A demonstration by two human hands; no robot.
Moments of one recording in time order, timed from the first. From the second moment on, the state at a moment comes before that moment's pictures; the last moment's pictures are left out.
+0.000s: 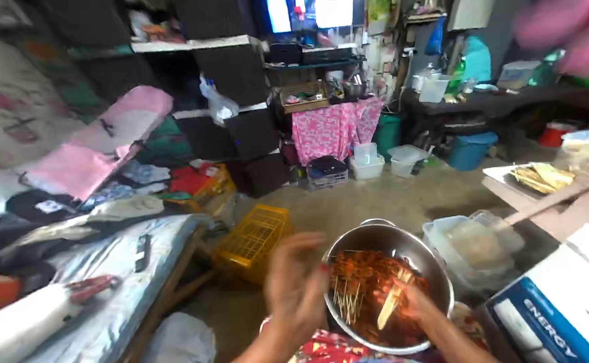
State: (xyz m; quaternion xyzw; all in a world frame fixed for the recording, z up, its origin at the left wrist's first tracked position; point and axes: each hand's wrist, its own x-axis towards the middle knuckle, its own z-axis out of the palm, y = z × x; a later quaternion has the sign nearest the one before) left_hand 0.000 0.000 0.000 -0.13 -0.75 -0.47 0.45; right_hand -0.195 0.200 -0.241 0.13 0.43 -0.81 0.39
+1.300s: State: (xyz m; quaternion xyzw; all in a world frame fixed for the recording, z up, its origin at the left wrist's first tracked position) left_hand -0.090 0.030 -0.252 0.19 -0.72 -0.66 0.09; right_hand -0.232 0.177 -0.258 -0.21 0.91 -0.19 0.29
